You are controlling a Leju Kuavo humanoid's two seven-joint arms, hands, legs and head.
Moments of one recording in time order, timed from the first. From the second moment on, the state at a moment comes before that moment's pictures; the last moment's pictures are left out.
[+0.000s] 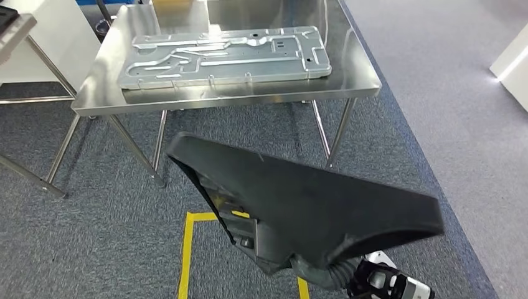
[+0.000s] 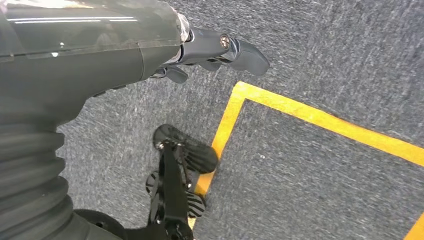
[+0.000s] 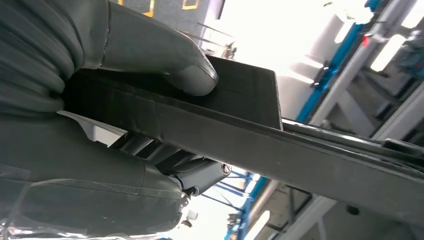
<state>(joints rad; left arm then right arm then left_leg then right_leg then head) -0.07 0.03 1.42 -0.27 -0.80 -0.06 -0.28 -0.10 -0.11 0.48 -1.81 0.08 0.36 -0.67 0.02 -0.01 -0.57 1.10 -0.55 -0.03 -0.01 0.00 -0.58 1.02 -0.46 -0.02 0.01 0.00</state>
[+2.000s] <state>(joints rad) -0.07 0.02 1.42 -0.27 -0.79 -0.06 -0.29 -0.13 -0.11 0.47 -1.79 0.06 0.36 -0.67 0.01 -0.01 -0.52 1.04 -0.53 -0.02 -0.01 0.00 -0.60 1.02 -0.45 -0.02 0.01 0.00</state>
